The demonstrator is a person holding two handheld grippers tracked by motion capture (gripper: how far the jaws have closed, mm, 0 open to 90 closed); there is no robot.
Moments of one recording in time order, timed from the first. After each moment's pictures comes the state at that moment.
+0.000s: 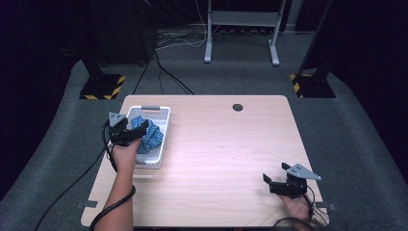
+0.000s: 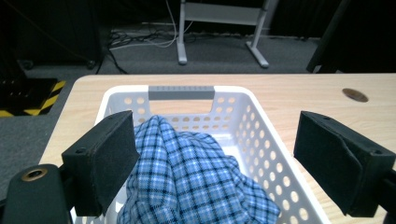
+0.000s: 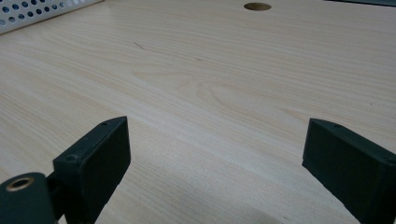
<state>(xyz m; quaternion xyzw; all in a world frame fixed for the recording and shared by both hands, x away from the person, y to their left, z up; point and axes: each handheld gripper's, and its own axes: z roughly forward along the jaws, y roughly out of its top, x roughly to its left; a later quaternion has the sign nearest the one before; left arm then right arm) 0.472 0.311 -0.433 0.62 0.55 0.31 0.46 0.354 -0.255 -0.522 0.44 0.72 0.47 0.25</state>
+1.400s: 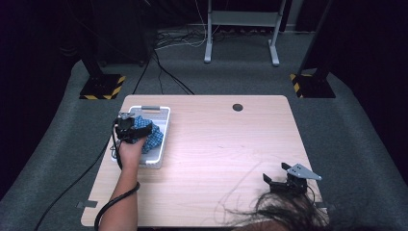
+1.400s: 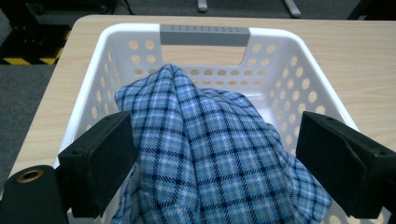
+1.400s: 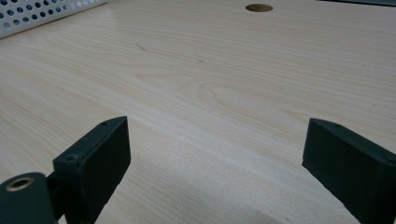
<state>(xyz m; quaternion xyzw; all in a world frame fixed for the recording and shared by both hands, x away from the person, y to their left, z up) 0.508 0.306 -0.458 0.65 0.61 0.27 0.37 0.354 -0.255 -0.522 0.44 0.72 0.47 0.25</state>
